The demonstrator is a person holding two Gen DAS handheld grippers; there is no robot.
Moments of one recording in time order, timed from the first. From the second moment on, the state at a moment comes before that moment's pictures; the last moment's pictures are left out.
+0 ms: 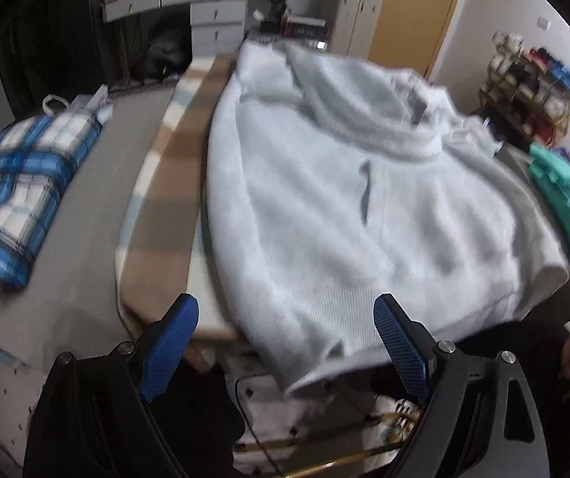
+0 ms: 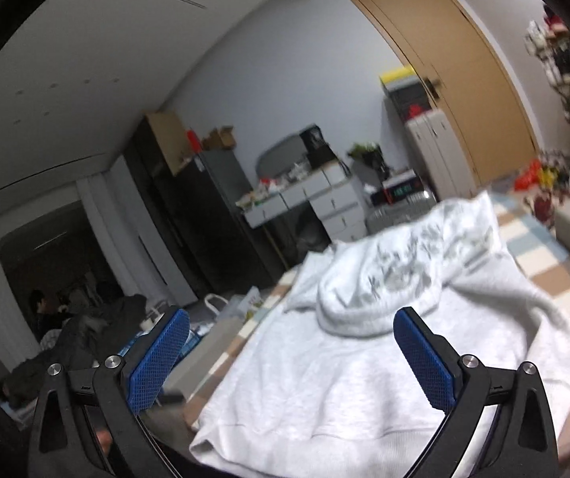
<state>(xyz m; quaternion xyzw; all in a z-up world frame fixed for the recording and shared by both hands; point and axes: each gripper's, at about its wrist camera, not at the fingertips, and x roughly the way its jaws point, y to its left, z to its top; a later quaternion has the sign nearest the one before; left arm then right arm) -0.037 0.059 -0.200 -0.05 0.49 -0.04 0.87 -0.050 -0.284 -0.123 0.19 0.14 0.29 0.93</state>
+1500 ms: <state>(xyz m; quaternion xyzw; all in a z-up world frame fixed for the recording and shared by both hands) -0.073 0.127 -0.210 -0.19 0.43 -0.03 0.88 -0.049 -0.320 -0.128 0.27 0.17 0.27 0.91</state>
